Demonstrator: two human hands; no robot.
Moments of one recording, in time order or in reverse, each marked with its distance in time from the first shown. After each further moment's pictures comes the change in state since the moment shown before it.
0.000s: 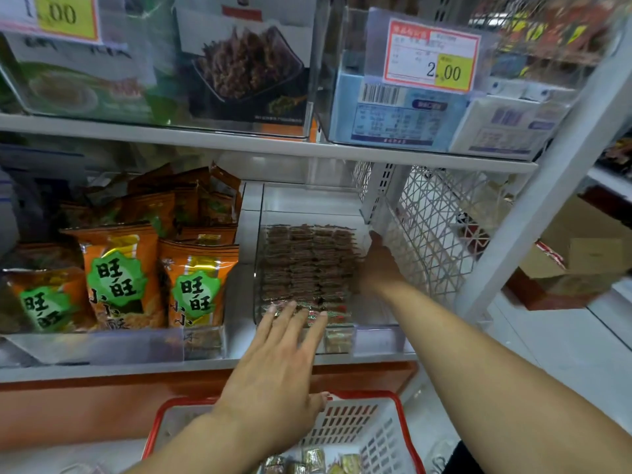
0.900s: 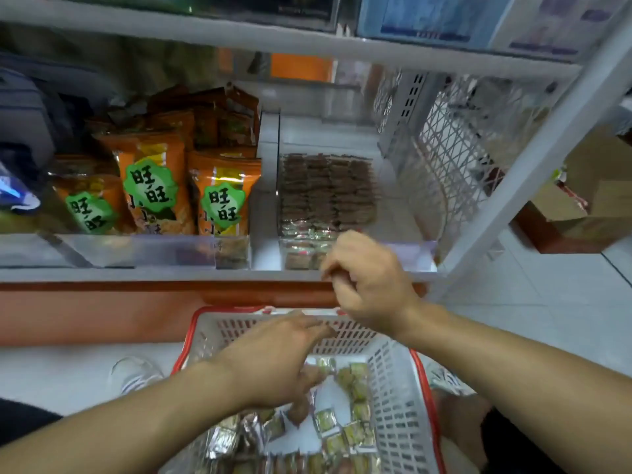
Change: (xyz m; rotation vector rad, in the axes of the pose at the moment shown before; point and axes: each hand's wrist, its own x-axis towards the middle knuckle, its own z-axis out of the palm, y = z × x) left_hand -0.062 -0.014 0.042 -0.156 -0.252 0.188; right_hand -0.166 0.006 0.038 0.141 0.240 -1.171
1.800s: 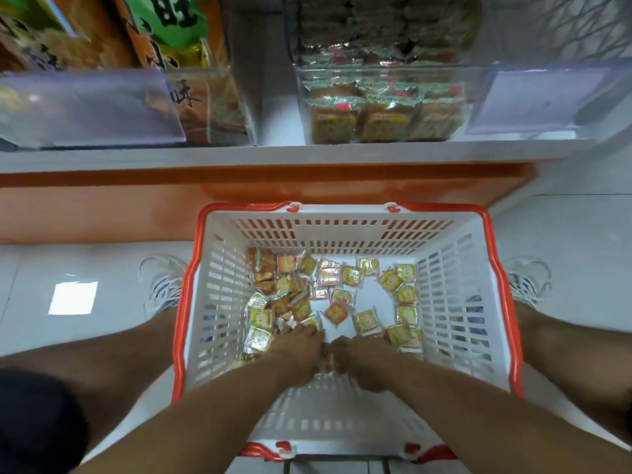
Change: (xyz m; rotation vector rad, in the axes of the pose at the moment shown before) left_hand -0.009 -0.067 0.302 0.080 -0.655 -0.279; right_hand -0.296 0.011 0.217 0.015 -1.450 0.466
